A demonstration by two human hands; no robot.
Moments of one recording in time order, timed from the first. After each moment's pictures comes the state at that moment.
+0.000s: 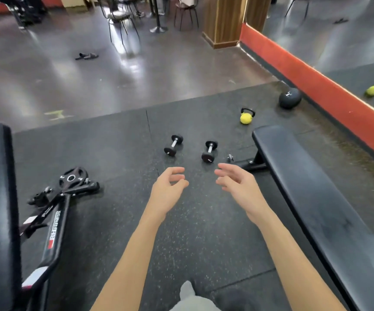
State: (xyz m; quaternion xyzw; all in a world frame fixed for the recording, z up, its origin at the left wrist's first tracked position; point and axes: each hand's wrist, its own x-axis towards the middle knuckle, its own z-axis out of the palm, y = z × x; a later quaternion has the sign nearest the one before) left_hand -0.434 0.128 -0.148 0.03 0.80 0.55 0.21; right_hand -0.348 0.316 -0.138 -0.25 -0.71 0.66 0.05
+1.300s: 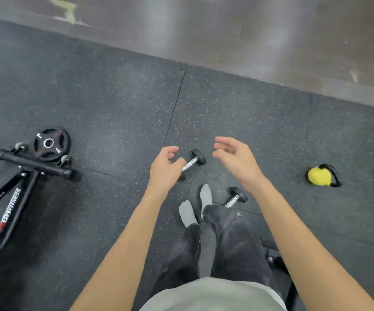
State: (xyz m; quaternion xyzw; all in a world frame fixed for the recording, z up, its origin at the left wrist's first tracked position) left_hand -1.268 0.375 -0.324 -0.31 0.75 0.54 0.19; right_hand -1.310 0.567 -0.305 -0.15 -0.78 0.54 -0.27
